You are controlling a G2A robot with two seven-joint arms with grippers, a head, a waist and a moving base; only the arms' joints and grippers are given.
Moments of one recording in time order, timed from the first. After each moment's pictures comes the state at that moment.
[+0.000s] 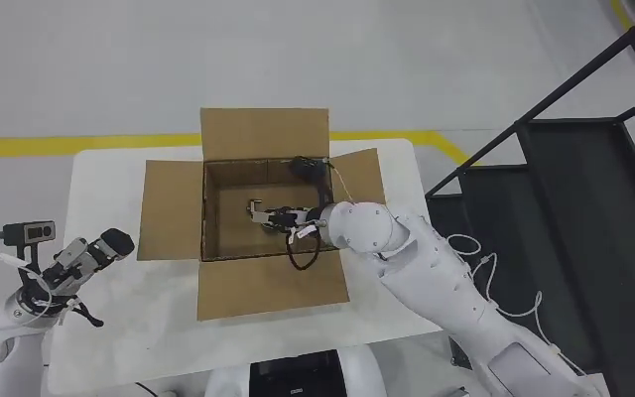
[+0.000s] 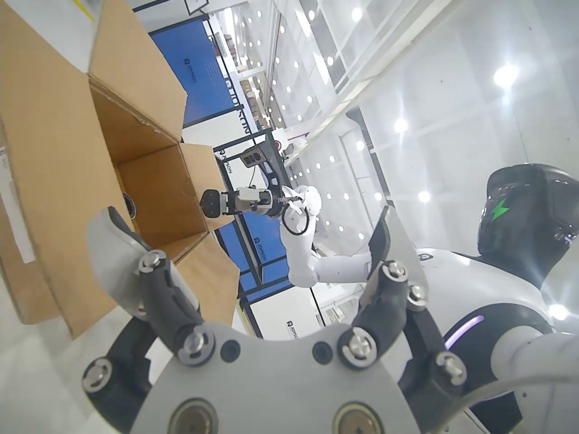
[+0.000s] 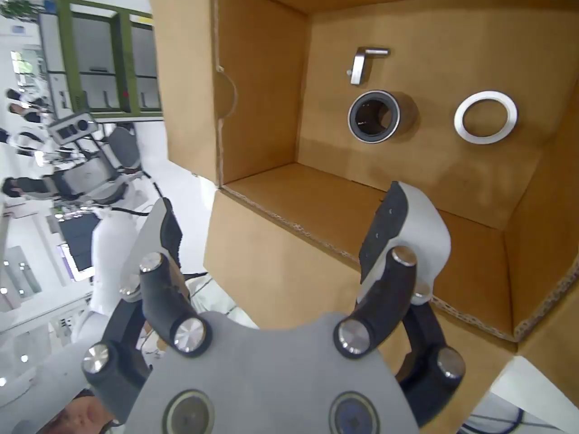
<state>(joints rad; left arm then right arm) 1.64 -0.97 -1.83 -1.48 -0.82 -0.62 -1.20 -0.98 -1.26 0.86 -1.75 -0.35 0.58 0.85</state>
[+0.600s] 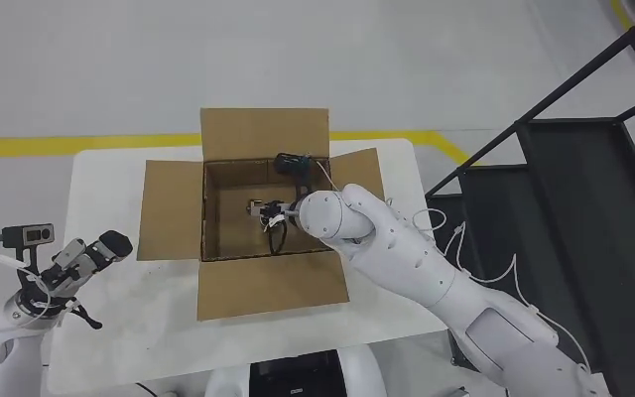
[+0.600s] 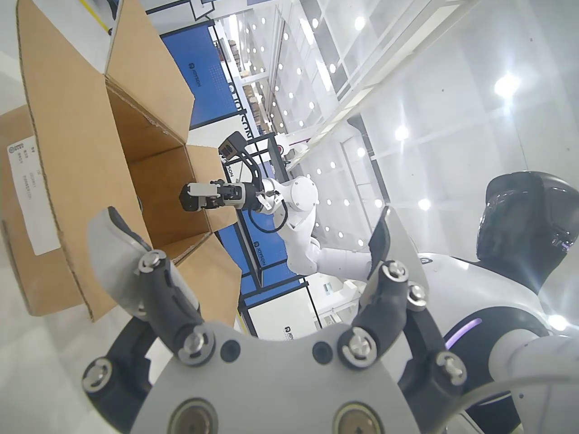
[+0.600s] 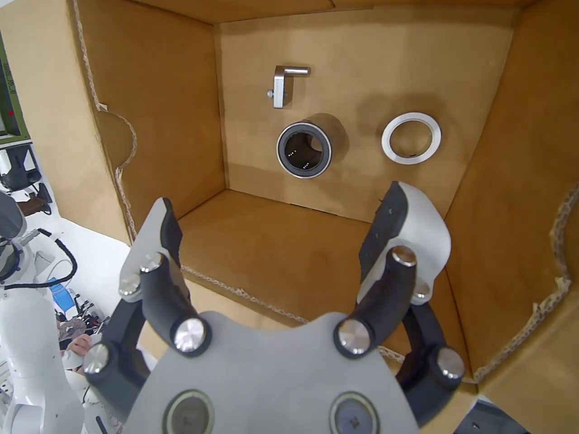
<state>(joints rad) 1.64 -0.97 -1.83 -1.47 -0.82 -0.62 -1.20 -0.81 -1.32 0.70 -1.56 -0.43 0.73 0.84</state>
